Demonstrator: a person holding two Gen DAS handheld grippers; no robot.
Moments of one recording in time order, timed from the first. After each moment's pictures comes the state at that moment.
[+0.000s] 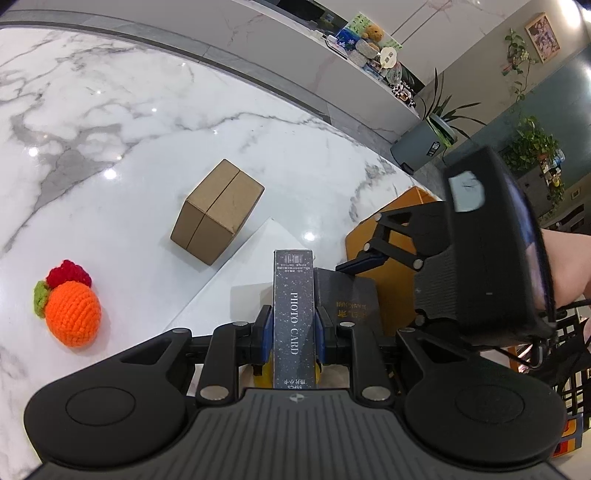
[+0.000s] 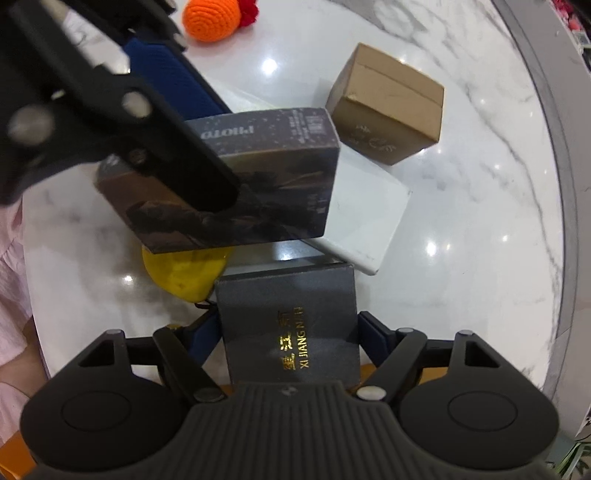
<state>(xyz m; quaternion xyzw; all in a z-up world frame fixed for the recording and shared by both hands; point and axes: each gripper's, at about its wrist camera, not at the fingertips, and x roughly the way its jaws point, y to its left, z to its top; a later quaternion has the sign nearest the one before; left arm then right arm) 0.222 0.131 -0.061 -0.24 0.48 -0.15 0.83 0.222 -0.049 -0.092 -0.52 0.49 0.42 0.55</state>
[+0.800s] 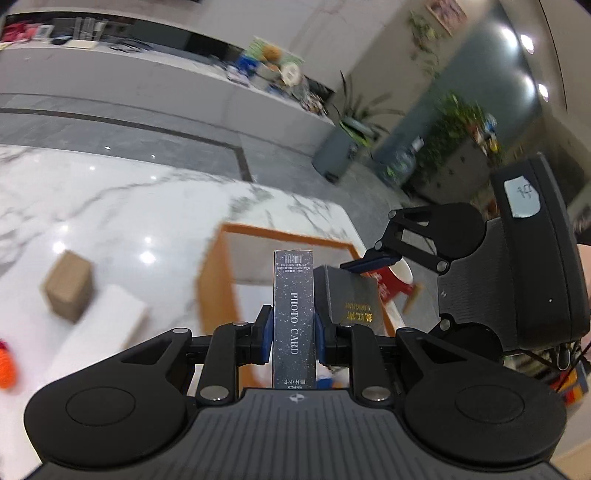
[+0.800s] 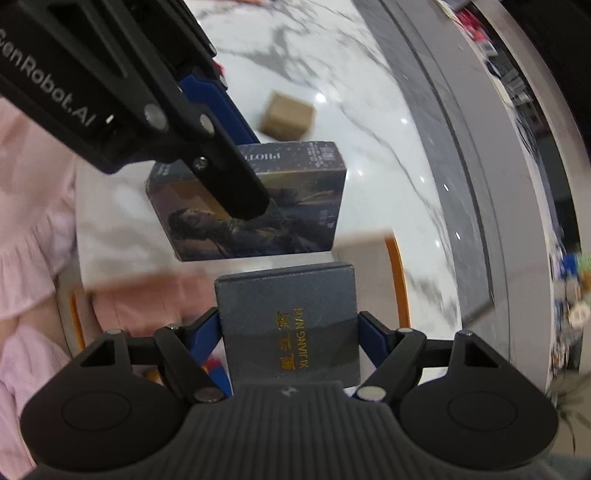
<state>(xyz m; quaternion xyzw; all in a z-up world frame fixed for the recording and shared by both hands) 0.211 -0.001 0.043 -0.16 0.42 -0.25 0.86 0.162 -0.169 0.059 -0.50 0.42 0.36 0.67</state>
